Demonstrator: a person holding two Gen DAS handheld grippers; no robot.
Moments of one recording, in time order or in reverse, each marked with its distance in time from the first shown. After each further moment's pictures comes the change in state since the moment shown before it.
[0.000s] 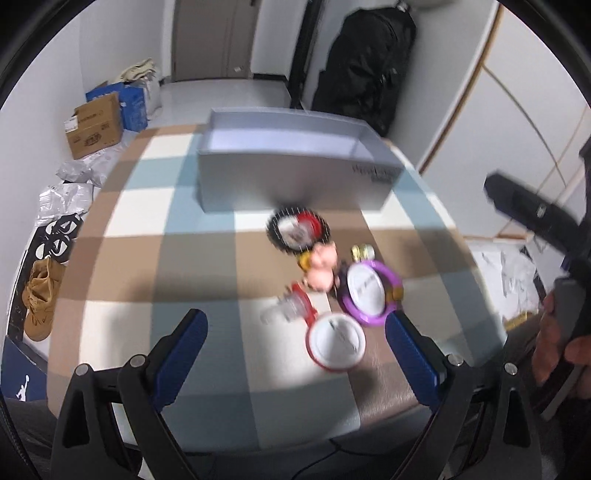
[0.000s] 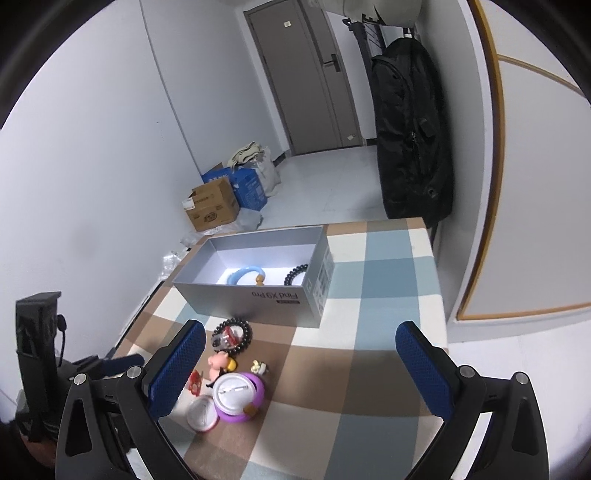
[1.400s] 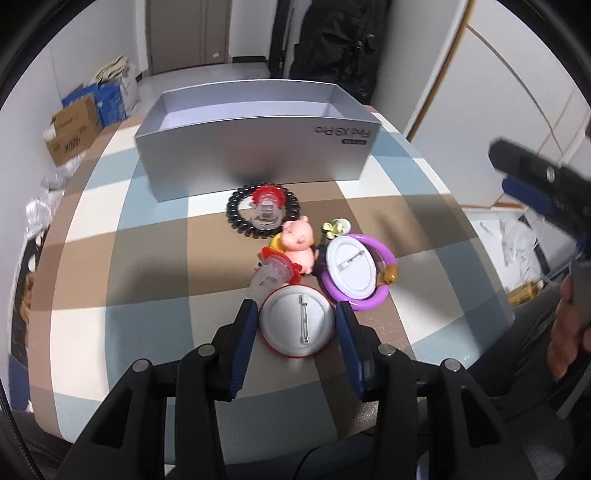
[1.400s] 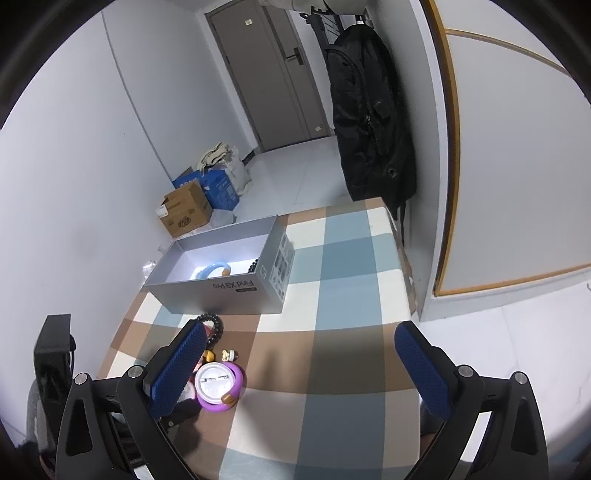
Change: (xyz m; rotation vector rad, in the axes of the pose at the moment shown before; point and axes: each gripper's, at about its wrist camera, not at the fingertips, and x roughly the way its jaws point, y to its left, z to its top) left arm 0.012 -0.012 -0.005 0.052 0.072 -0.023; right arm -0.006 -0.028 -0.005 0.113 0.035 -0.074
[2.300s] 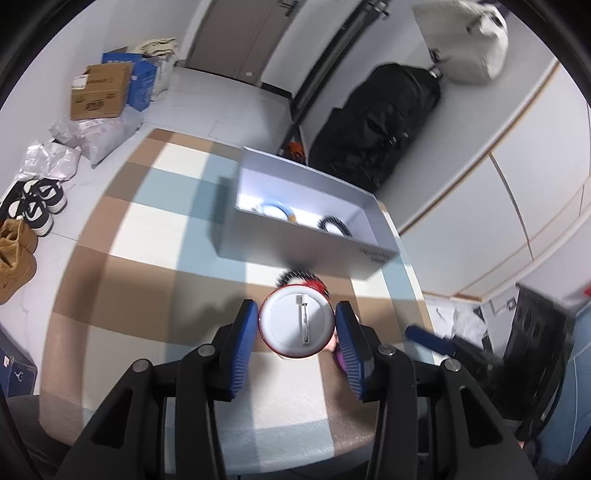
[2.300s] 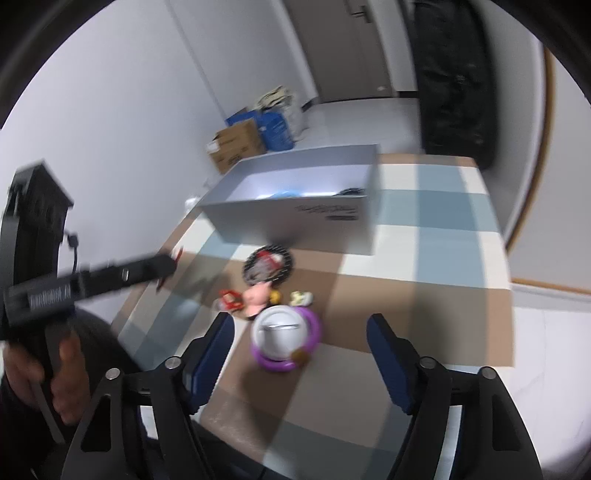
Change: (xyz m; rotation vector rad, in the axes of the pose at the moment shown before) left arm -0.040 0.068 0.032 -0.286 -0.177 -0.182; right arm 0.041 0.063 -0.032 -0.206 0.204 0.182
